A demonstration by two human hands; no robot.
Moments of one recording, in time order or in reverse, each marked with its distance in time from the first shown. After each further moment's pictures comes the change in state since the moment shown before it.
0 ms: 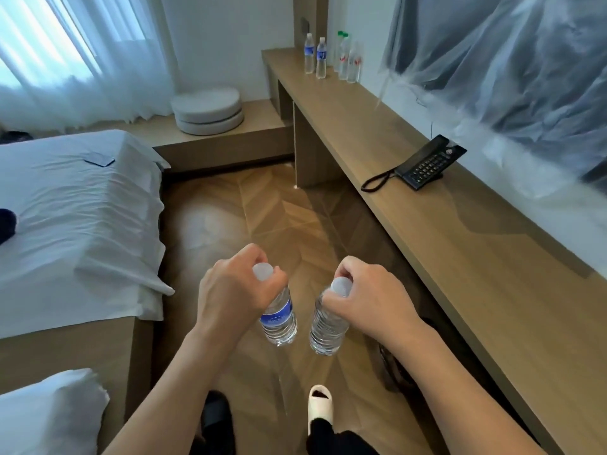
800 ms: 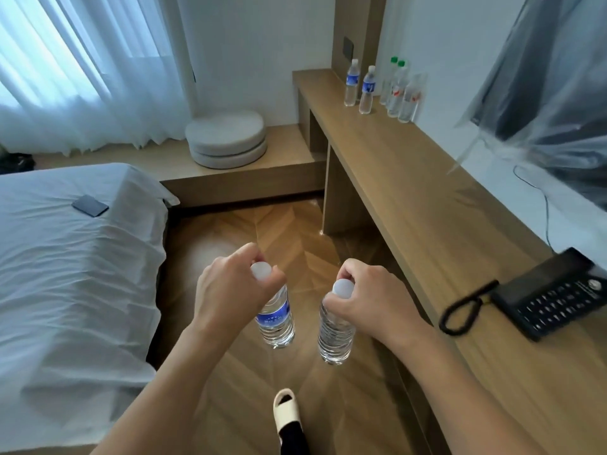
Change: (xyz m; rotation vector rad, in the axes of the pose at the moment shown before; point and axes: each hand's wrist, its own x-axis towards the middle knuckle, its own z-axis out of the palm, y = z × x) left_hand 0.475 -0.074 0.085 0.046 0.046 -0.071; right_hand 0.502 -0.047 0.012 -0.036 -0.028 -0.120
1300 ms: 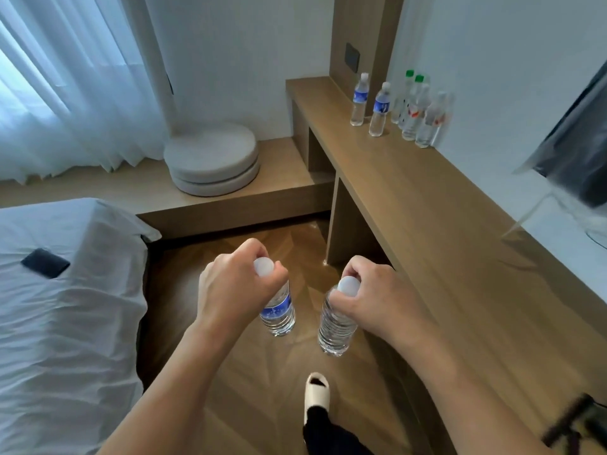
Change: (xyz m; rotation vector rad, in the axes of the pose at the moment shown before) left_hand 0.304 -0.038 0.056 0.014 -0.028 0.063; right_hand 0.298 -0.022 -0.004 -0.005 0.017 0.086
